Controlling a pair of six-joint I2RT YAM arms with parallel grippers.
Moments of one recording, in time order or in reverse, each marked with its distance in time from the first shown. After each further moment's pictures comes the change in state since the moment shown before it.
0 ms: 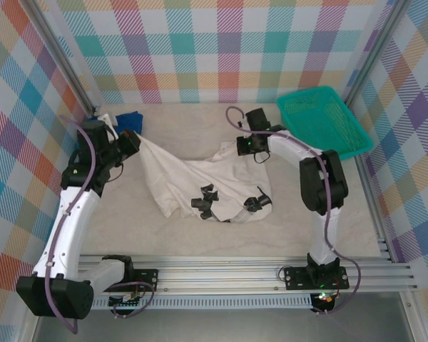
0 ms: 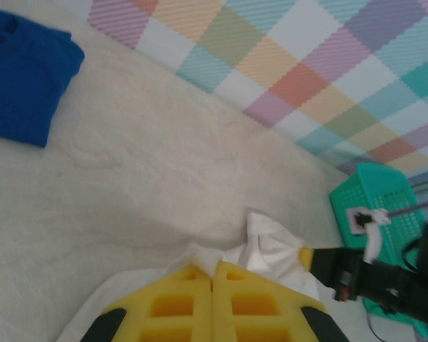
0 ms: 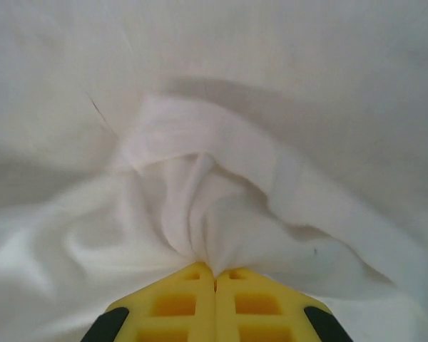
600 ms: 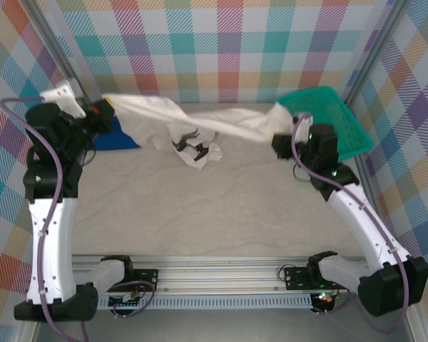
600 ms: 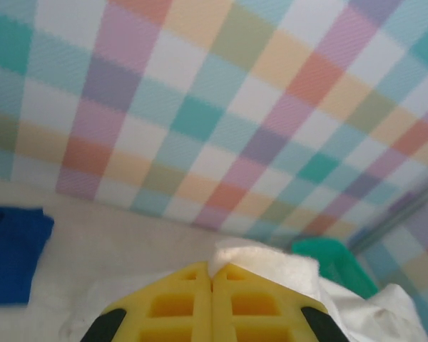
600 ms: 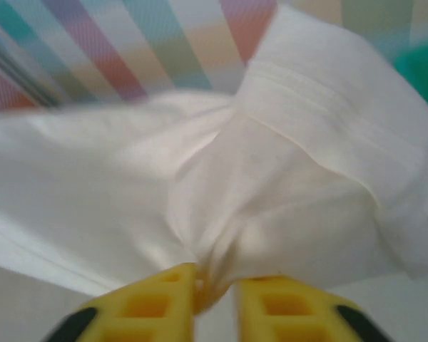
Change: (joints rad) left arm 0.092 -0.066 0.269 -0.058 0.113 0.144; right arm -0.100 -0.927 -0.632 0.175 -0.066 0.194
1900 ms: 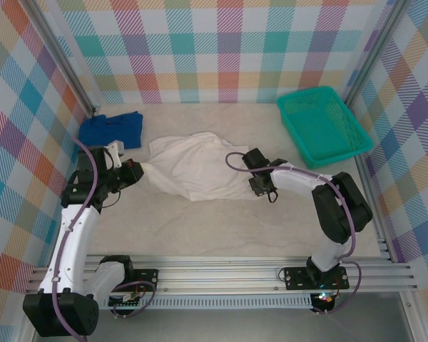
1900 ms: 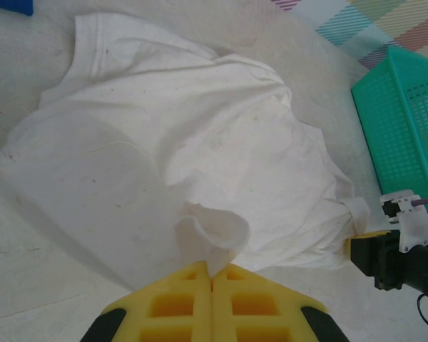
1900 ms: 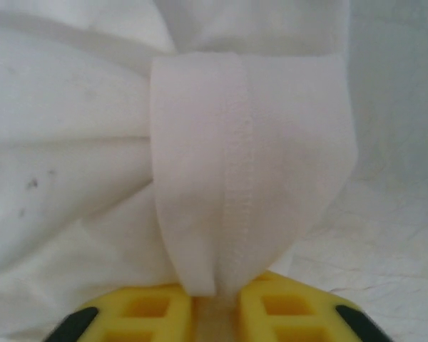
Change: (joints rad) left arm 0.001 -0.087 -0.530 -0.082 0.116 0.032; right arm 0.272 0.639 0.105 -0.289 0.562 -0.175
